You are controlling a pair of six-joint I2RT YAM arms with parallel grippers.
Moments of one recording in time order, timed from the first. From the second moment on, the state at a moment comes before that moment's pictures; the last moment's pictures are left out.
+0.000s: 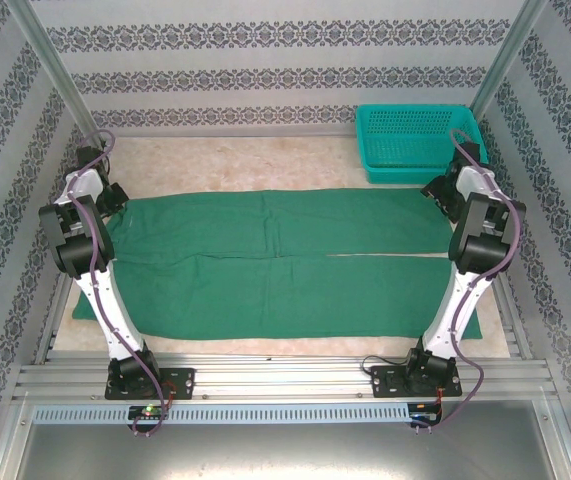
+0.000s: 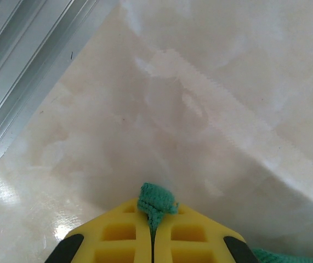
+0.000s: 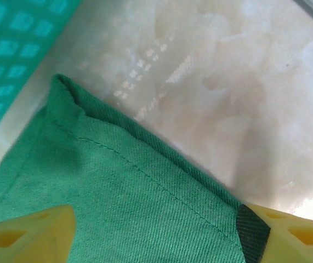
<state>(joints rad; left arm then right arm) 0.41 2.27 1.79 -0.75 -0.04 -0.31 -0.32 2.19 1.69 -0.73 -0.01 0.59</state>
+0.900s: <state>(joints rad) 0.40 2.27 1.79 -0.76 -0.02 -0.29 -0.30 2.31 1.94 -1.01 0.07 0.50</state>
